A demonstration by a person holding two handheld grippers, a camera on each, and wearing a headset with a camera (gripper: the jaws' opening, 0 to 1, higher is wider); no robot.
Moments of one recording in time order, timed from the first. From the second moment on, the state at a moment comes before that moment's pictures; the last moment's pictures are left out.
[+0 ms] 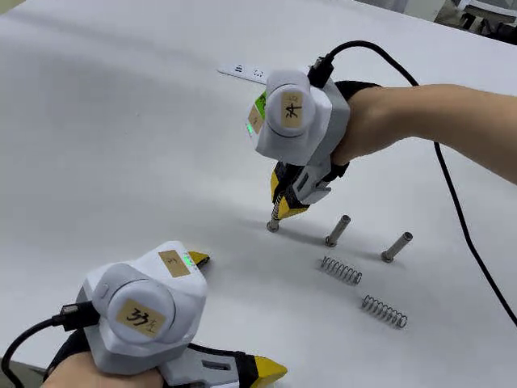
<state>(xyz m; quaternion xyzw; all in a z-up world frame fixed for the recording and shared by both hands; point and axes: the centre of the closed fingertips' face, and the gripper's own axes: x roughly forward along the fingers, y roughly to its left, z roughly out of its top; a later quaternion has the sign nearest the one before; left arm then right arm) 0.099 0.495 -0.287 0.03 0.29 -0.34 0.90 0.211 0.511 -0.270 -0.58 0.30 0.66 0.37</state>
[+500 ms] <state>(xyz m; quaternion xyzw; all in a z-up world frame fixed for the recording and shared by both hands) 0.097 0.491 -0.281 0.03 0.27 -0.35 0.90 0.207 0.508 -0.284 -0.58 0.30 0.66 0.37</state>
